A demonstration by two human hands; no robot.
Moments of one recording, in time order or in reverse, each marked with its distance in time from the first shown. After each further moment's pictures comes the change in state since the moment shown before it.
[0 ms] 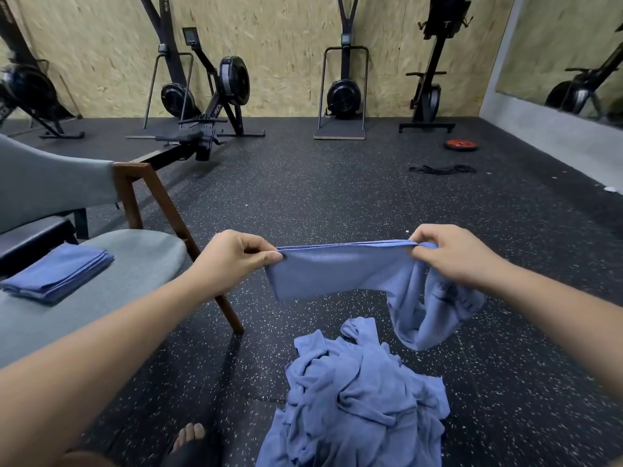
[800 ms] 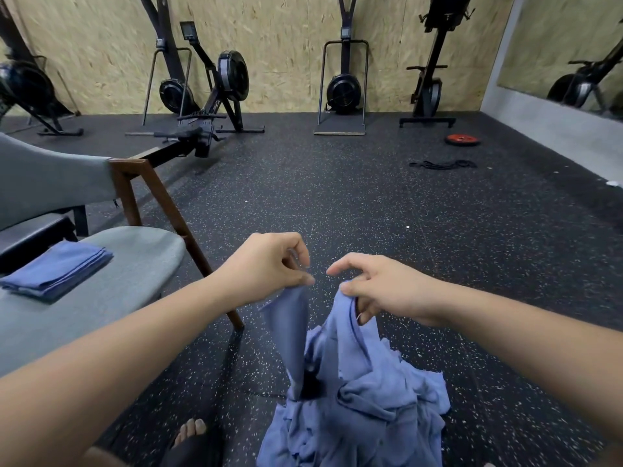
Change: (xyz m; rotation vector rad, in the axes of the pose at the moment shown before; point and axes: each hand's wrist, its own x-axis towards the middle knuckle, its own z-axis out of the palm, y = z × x) left_hand -0.014 0.062 0.028 0.152 -0.122 0.045; right_hand -0.039 -0.089 0.058 0.591 -0.502 0.046
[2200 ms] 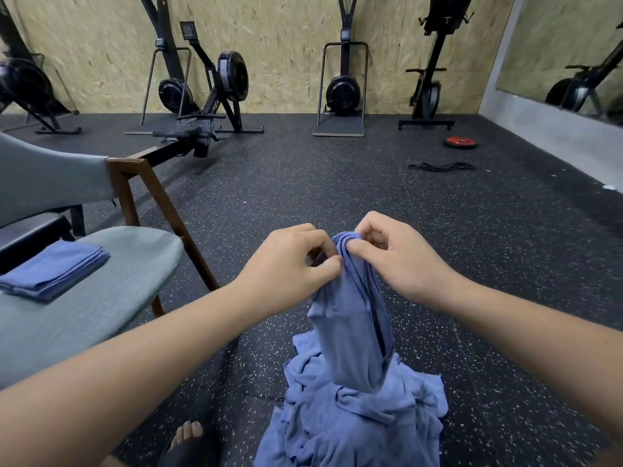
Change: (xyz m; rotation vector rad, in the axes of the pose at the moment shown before) left_hand -0.004 0.042 0.013 0.011 0.186 0.218; right_hand -0.002 -0.021 -0.017 -0.188 0.398 -0.363
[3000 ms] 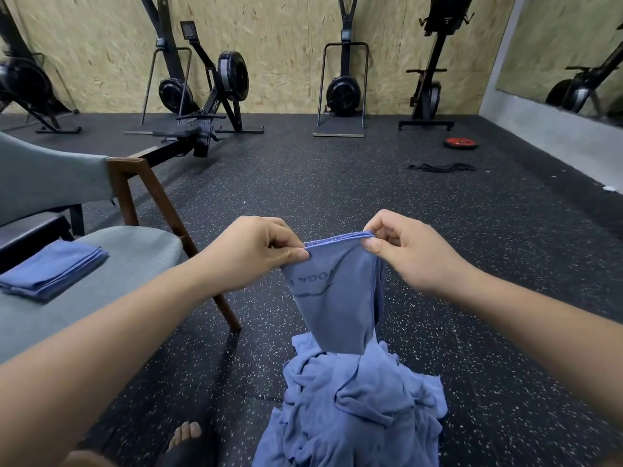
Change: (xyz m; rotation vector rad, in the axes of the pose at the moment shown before) left_hand 0.009 -0.040 -0.041 -0.034 -0.163 -0.092; right_hand 0.002 0.014 -0.024 -0.139 -0.048 0.013
